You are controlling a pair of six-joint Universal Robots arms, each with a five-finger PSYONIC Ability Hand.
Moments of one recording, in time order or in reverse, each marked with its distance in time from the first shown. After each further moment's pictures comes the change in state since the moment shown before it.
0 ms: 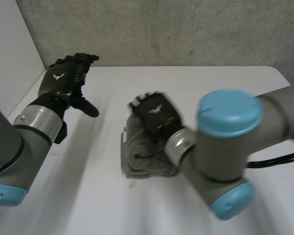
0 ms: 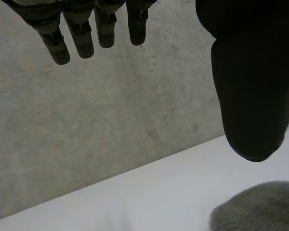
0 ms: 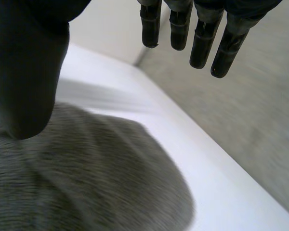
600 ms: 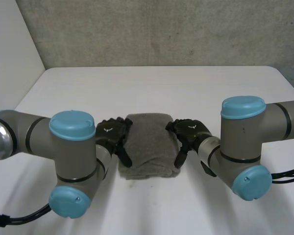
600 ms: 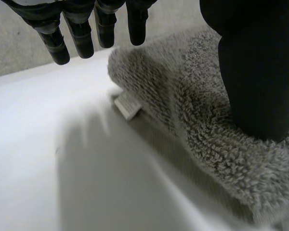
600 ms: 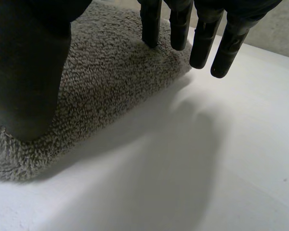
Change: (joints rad) left arm -0.211 -0.487 0.219 -0.174 -0.191 -0.012; right arm -0.208 0.196 -0.007 0.109 -0.078 0.231; left_hand 0.000 0.000 0.000 0.000 0.000; right_hand -0.002 0.000 0.000 0.000 0.000
